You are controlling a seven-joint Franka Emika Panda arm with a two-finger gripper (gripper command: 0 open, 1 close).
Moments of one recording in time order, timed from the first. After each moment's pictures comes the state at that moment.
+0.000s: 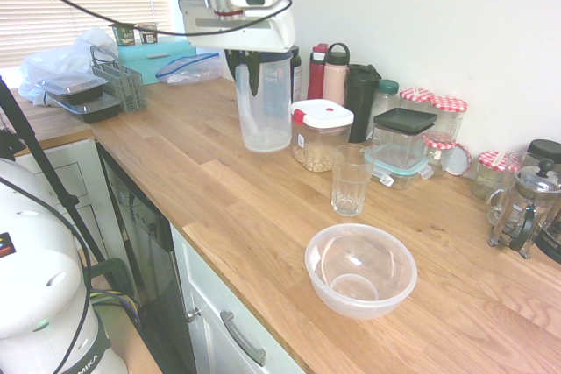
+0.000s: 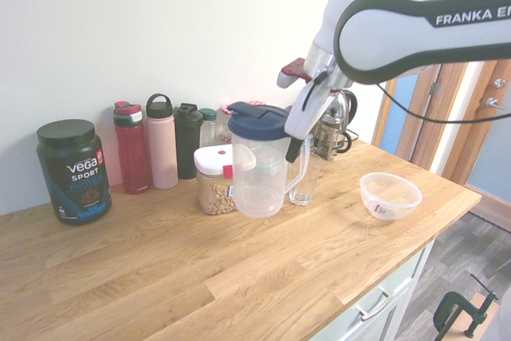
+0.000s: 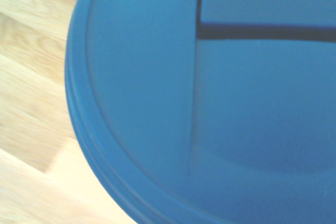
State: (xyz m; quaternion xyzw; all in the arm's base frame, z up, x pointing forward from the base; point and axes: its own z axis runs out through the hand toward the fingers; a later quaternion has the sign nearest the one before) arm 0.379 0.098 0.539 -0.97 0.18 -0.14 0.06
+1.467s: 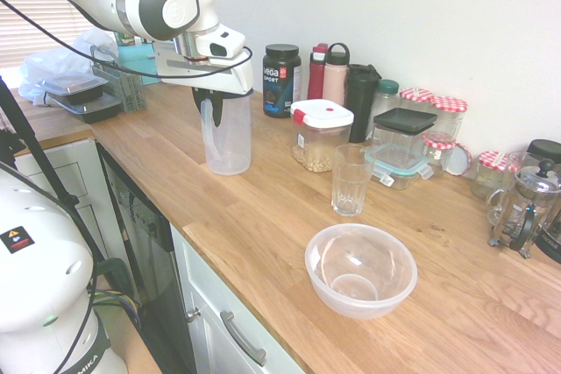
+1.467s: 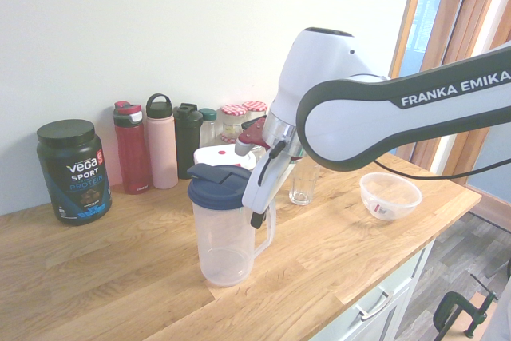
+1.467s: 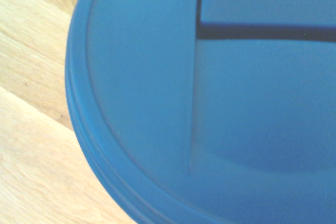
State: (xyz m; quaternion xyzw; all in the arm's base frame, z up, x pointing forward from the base) arm 0.368 0.175 0.460 -0.98 0.16 -0.10 0.07
